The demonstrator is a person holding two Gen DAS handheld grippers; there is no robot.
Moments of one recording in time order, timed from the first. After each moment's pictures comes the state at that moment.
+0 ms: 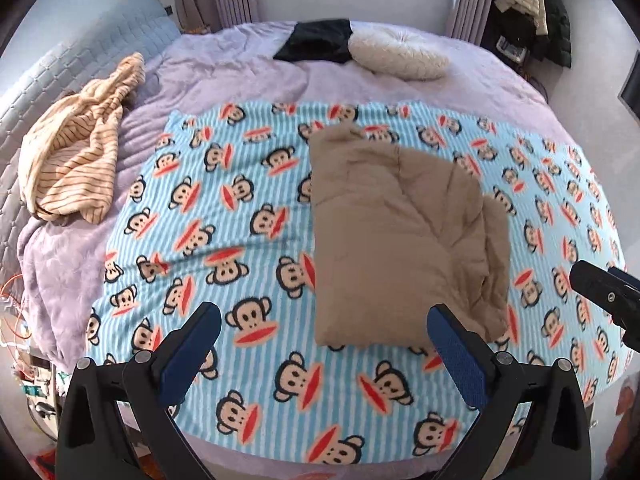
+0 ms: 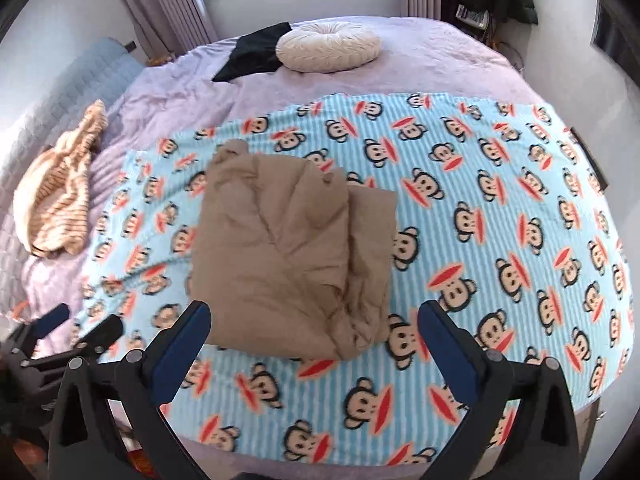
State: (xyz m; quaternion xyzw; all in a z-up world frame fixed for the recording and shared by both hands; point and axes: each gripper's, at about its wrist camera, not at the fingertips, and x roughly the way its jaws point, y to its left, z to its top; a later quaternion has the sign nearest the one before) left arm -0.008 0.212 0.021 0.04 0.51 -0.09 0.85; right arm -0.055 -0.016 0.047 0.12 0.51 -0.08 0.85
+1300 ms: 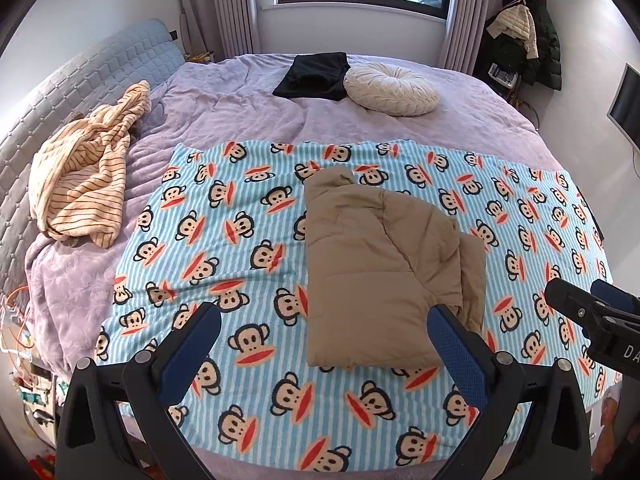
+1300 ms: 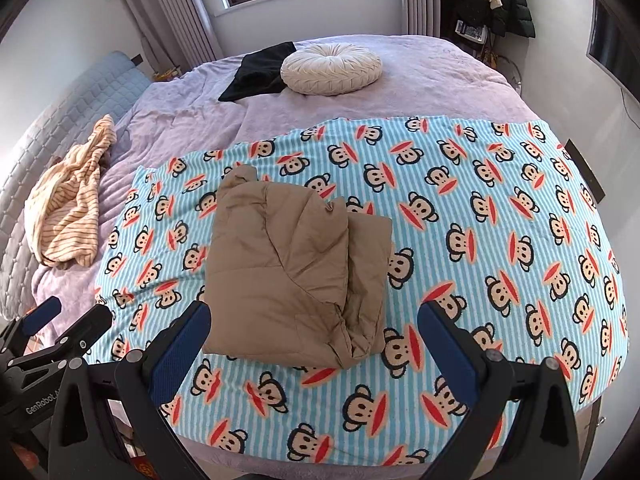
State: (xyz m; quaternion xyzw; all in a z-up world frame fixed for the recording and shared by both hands) left arm -0.022 0.207 0.072 0.03 0.47 -0.09 0.88; right arm -0.064 -0.013 0.083 0.11 0.48 -0.08 0.86
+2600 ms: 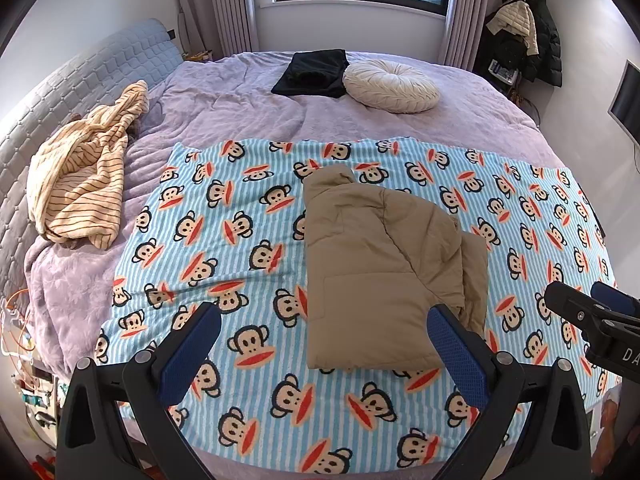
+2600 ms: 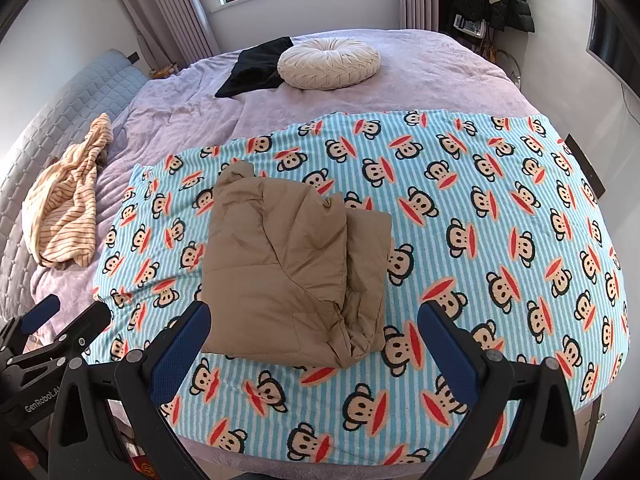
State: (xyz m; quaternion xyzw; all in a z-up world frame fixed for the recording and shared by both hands) left arm -0.020 0.206 0.072 0.03 0.47 -0.09 0.88; right arm -0.062 -0.015 0.081 0.11 0.49 -0.08 0.86
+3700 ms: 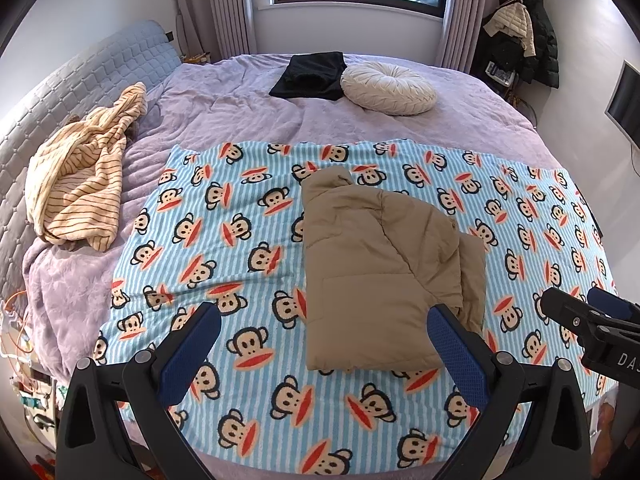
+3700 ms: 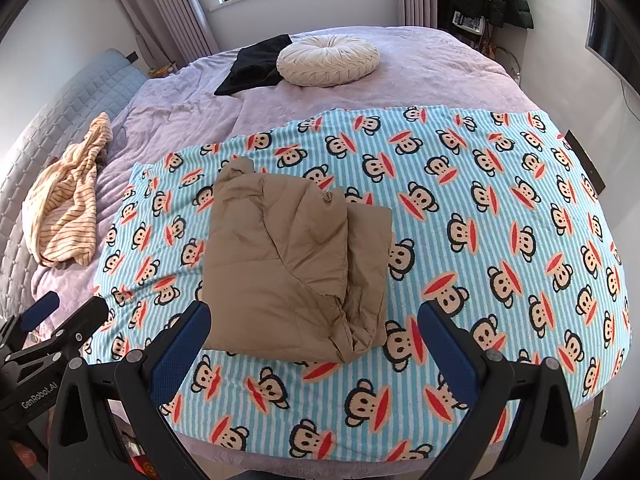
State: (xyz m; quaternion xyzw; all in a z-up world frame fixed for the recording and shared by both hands) left arm -0.016 0.203 0.069 0.04 0.47 -0.10 0.88; right arm -0.060 -0.017 0.081 0.11 0.49 -0.08 0.86
